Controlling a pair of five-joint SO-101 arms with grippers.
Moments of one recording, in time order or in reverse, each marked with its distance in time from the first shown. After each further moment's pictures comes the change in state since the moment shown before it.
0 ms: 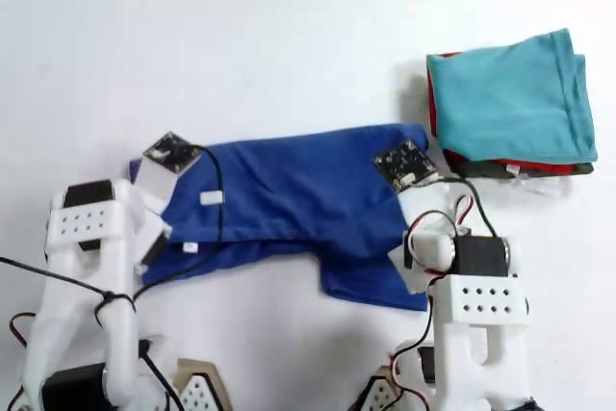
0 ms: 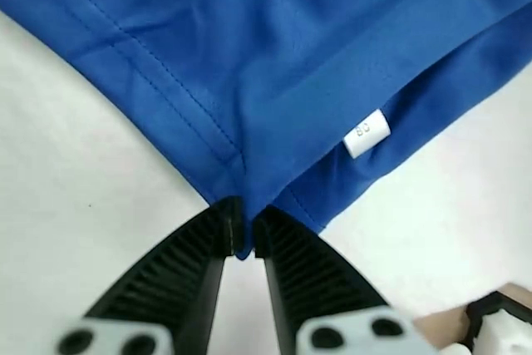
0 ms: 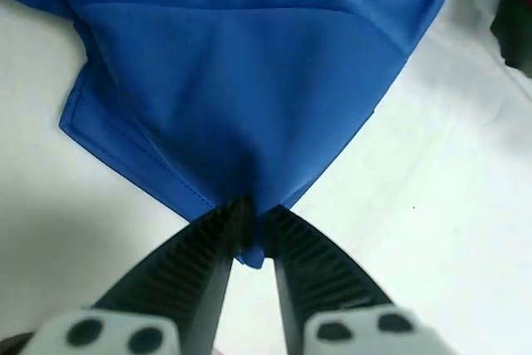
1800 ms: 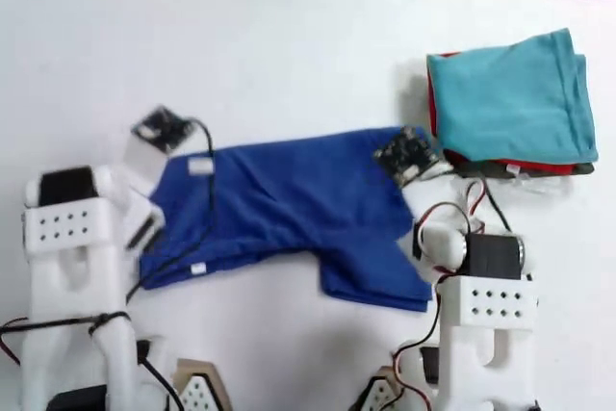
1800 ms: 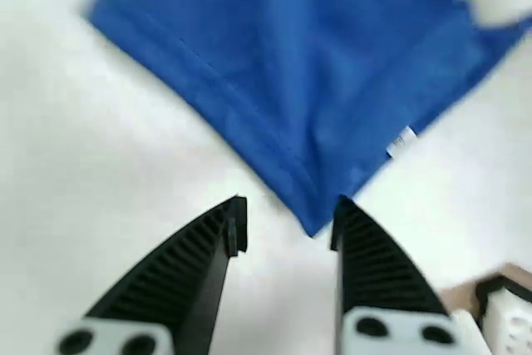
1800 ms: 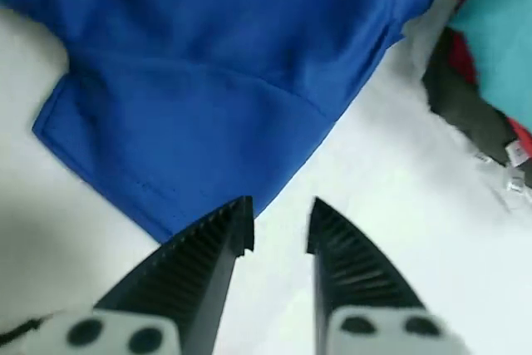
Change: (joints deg) left arm 0.0 -6.1 -14.7 12.0 -2.1; right arm 1.9 0.0 -6.2 -2.5 5.8
